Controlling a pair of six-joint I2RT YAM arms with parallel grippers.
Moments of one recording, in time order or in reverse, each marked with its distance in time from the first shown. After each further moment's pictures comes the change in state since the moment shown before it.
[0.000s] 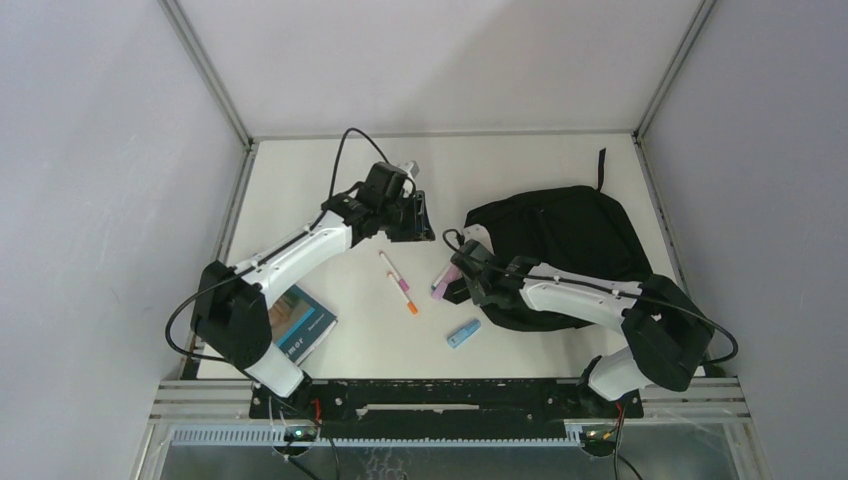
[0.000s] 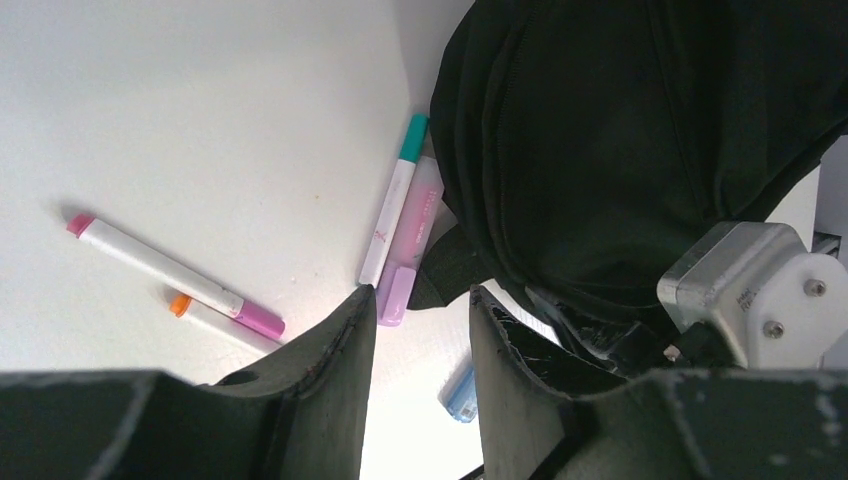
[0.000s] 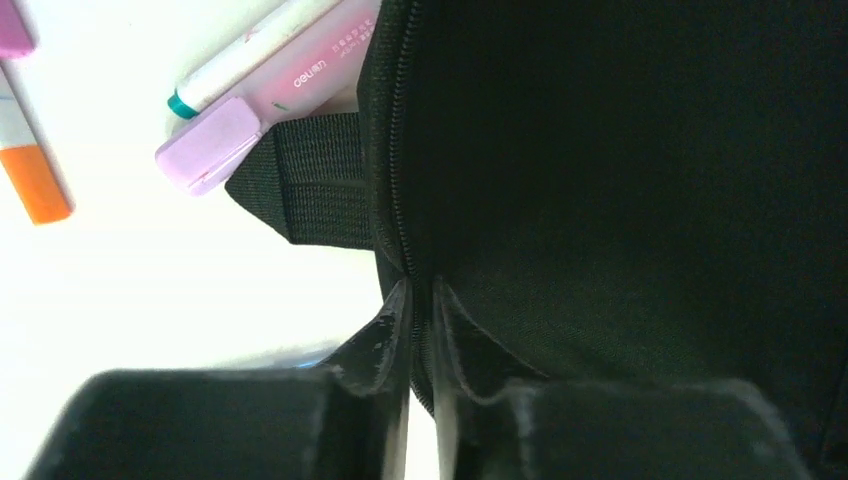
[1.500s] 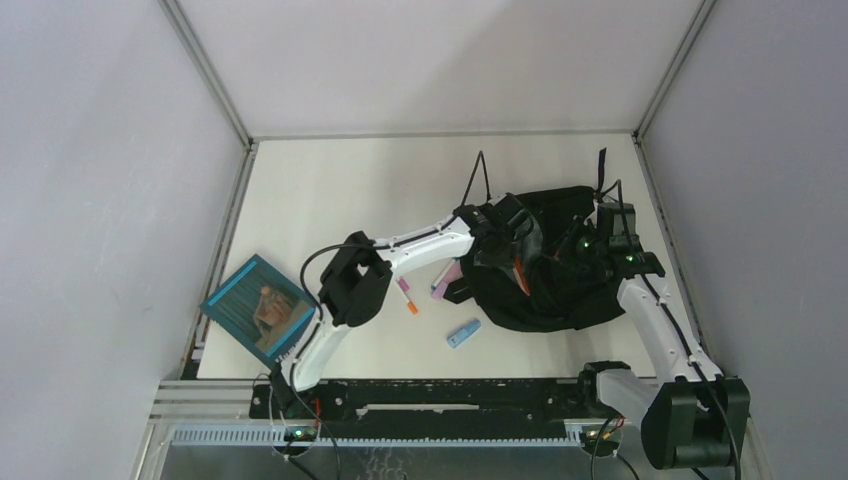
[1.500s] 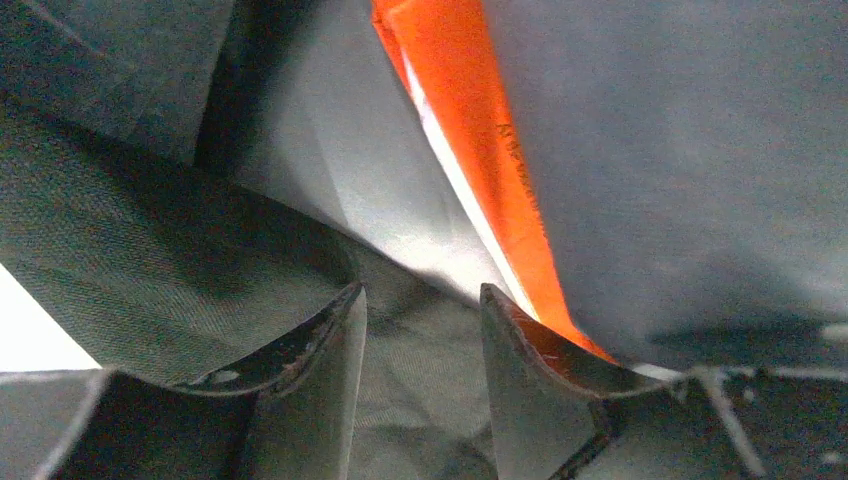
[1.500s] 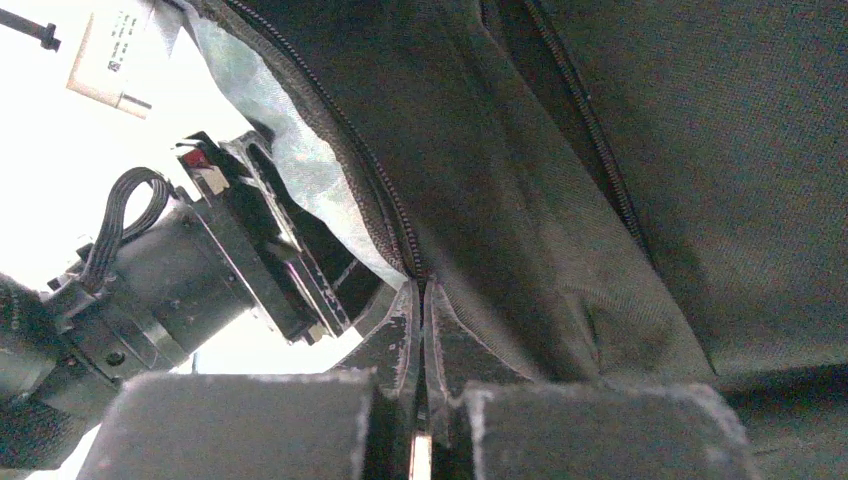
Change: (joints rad) left arm -0.354 0.695 0.658 -0.209 -0.264 -0.204; right arm -0.857 -0.420 -0.112 -0.031 -0.636 0.157
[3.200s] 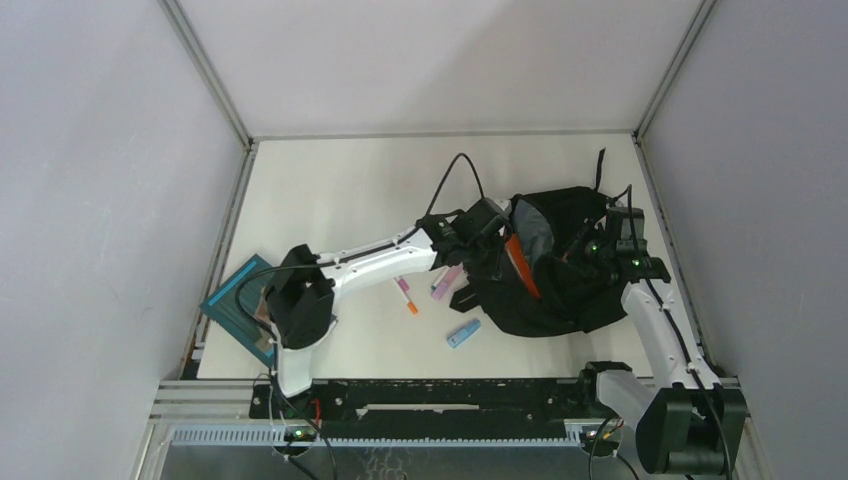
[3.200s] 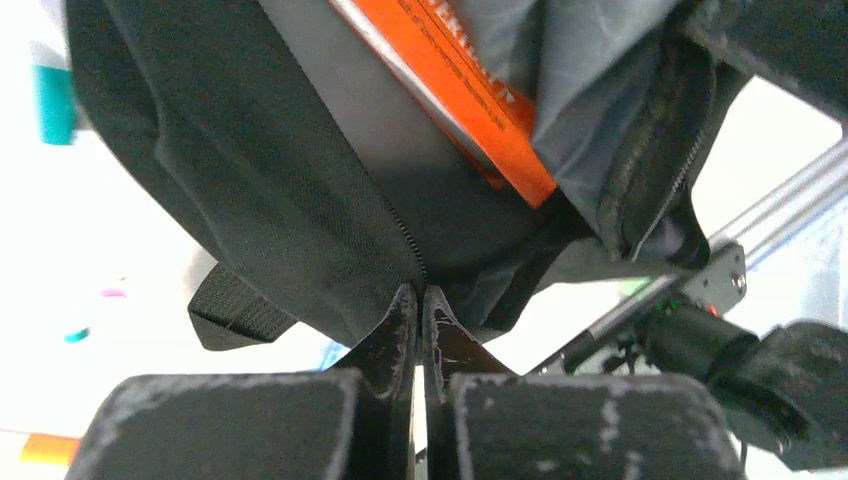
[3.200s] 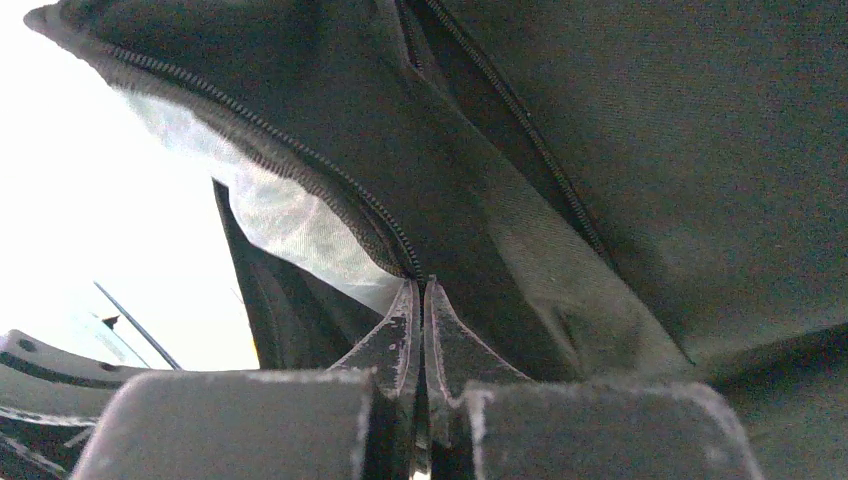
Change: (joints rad) left arm -0.043 -0.377 -0.348 0.137 0.114 0.079; right arm -0.067 -0.040 -0.024 -0.022 0.035 0.002
